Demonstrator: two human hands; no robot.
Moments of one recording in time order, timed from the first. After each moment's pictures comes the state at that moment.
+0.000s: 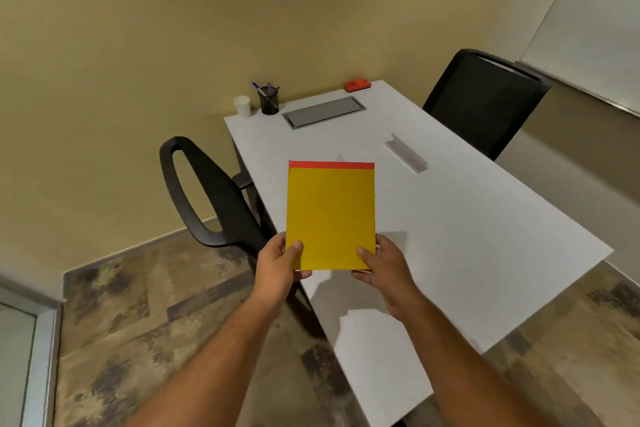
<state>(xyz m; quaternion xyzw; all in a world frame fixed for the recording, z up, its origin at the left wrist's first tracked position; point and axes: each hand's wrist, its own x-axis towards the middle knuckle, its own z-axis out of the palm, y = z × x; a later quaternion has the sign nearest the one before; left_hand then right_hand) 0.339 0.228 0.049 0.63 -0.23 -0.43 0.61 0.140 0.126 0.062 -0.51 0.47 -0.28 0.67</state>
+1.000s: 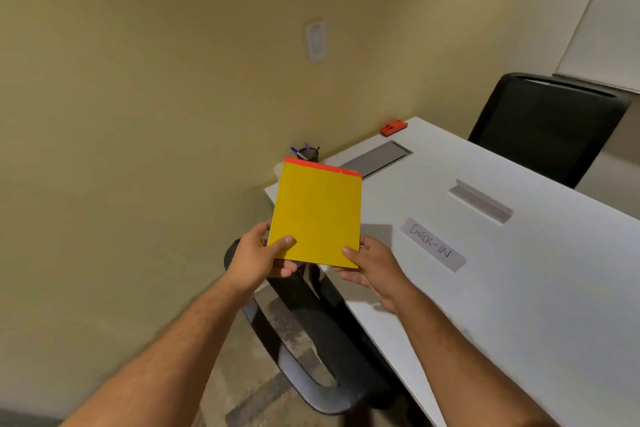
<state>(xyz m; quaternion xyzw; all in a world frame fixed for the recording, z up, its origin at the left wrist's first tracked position) 0.693 0.108 0.147 0.64 -0.33 -0.46 0.52 0.457 0.022 0.102 -0.46 0.39 -0.30 0.74</state>
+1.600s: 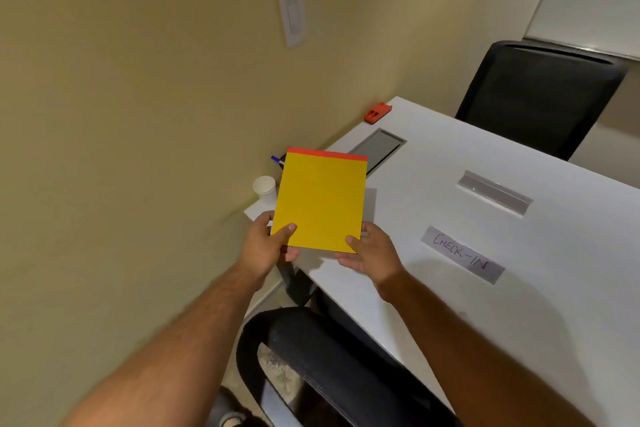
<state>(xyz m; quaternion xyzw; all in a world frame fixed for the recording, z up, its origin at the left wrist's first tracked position) 0.838 -0.101 0.092 0.65 -0.38 -0.49 0.44 0.608 -0.120 0.074 -0.40 0.50 -0.37 0.67</state>
